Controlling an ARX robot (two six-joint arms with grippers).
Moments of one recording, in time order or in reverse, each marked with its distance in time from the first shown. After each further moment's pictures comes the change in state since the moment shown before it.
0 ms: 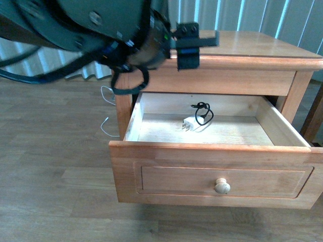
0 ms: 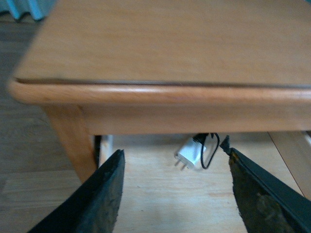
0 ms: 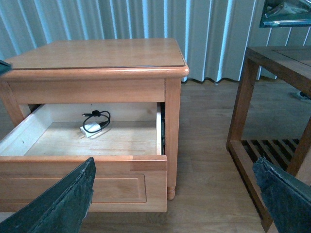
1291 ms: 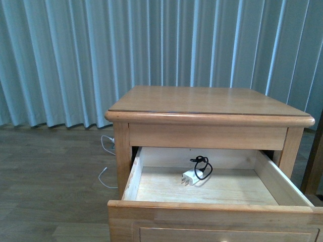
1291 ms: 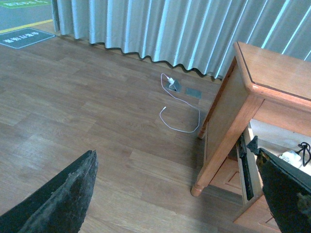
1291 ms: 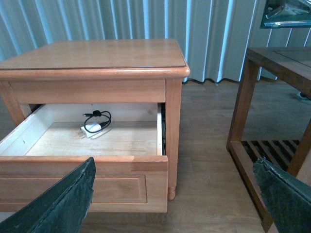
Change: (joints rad) left arm 0.533 -1.628 -0.936 -0.504 0.141 0.010; right arm 0.000 0.000 0.000 0.000 0.000 0.000
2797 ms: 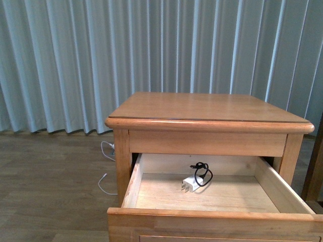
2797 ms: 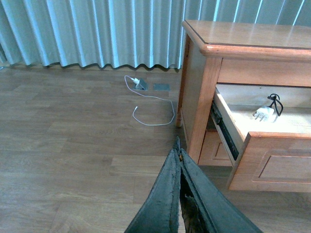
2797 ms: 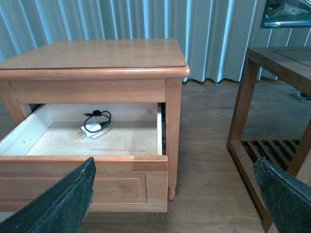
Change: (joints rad) left arm -0.019 -0.233 -0.303 0.143 0.206 0.189; right arm 0.000 0.000 0.000 0.000 0.000 0.000
